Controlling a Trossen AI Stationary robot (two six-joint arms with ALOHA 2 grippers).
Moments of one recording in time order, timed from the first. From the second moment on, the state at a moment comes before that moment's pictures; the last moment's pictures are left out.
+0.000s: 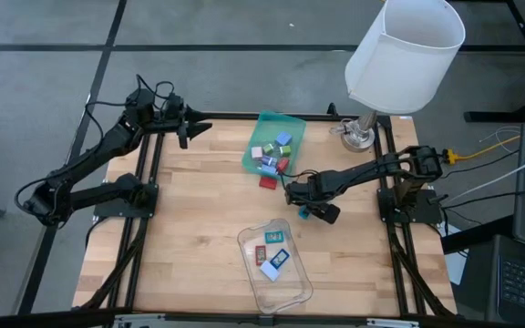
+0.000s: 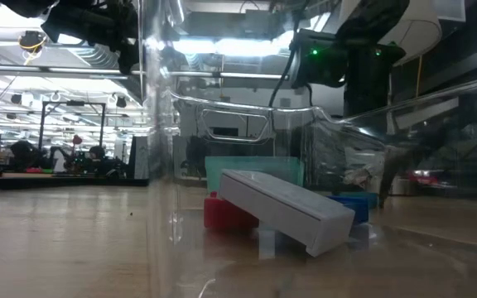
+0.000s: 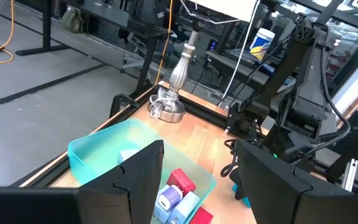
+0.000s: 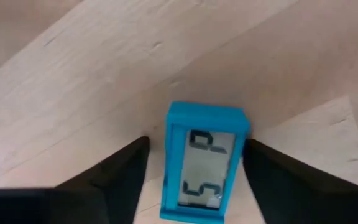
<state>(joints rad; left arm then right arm) 0.92 0.85 0.68 0.00 0.67 -0.24 0.07 1.81 0.99 -0.68 0.00 2.17</state>
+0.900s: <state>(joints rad) 0.92 0.85 0.68 0.00 0.67 -0.24 0.08 1.53 1.00 -0.49 0.50 1.96</state>
